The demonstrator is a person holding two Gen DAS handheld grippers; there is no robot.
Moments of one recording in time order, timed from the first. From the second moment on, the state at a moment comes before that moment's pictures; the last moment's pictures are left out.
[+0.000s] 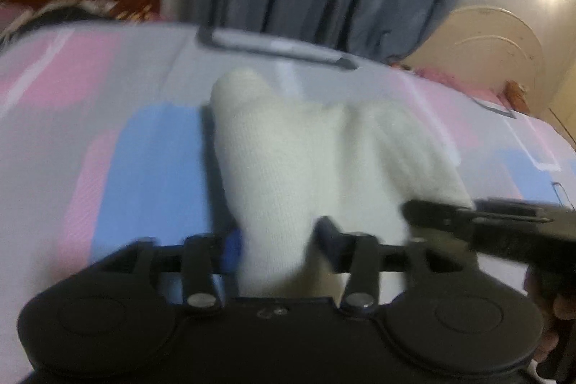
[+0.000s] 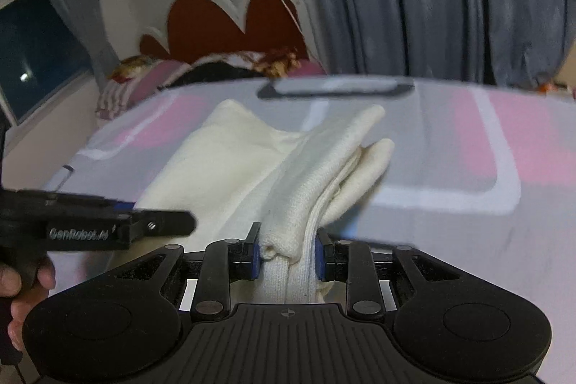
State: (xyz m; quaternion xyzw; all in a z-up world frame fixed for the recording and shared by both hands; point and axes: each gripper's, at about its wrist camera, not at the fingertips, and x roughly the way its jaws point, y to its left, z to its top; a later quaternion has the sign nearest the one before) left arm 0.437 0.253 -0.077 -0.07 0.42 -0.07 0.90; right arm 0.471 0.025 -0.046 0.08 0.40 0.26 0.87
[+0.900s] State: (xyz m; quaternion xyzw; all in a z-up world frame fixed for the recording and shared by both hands) left arm 0.387 0.238 -0.050 0.01 0.37 -0.11 0.92; right arm 0.466 0.057 -0.011 -0.05 0.38 0.23 0.89
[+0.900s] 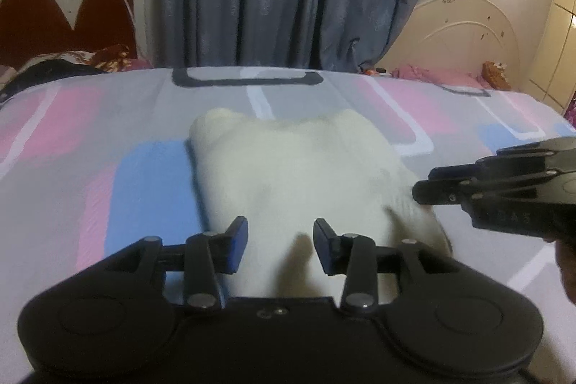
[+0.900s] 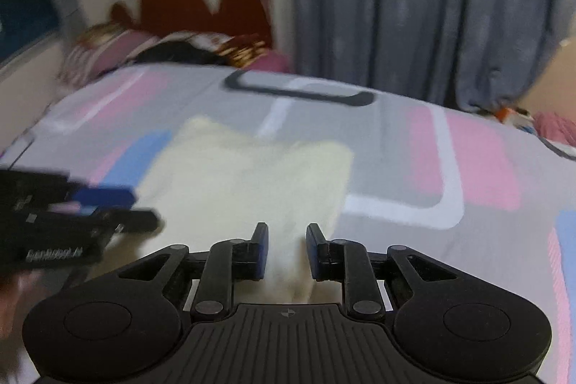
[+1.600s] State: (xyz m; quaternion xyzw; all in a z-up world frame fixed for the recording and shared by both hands) left arm 0.325 0.235 -0.070 0.00 0.40 0.00 0.92; right arm 0.419 0.041 -0.061 -0.05 0.44 0.19 0.88
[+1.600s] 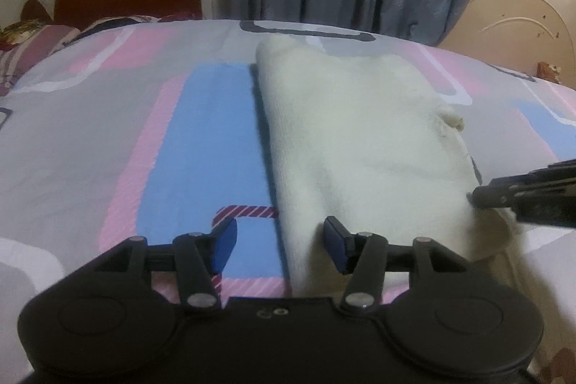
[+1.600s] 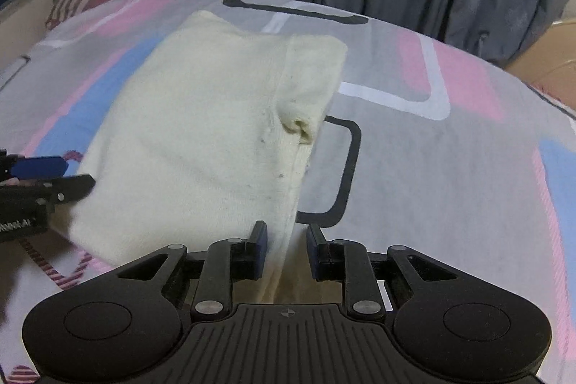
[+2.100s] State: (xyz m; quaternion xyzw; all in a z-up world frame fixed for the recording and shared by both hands) left arm 0.196 0.182 0.005 0.02 0.34 0.00 0.94; right arm 0.280 -0.021 0.030 0.02 0.34 0.20 0.92
